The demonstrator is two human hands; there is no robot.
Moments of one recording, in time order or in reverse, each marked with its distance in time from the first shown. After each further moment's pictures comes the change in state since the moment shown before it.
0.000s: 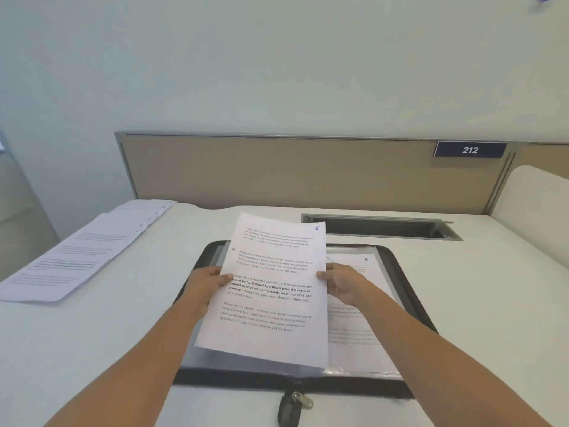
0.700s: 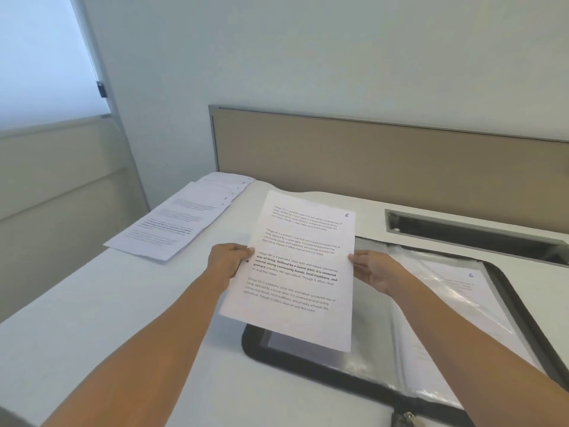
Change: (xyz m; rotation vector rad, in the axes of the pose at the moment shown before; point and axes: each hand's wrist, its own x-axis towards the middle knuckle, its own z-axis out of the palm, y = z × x) left_hand 0.027 0.005 -0.139 -0.007 0.231 0.002; right_hand 0.021 -0.004 0.127 -0.020 -0.049 0.022
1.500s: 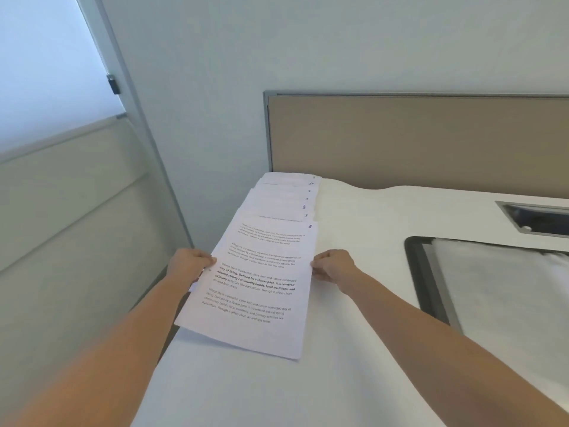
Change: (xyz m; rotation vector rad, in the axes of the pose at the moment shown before) left_hand 0.233 0.015 -0.308 0.469 0.097 -0.058; right_hand 0.117 0.066 0.352 -0.255 0.070 0.018
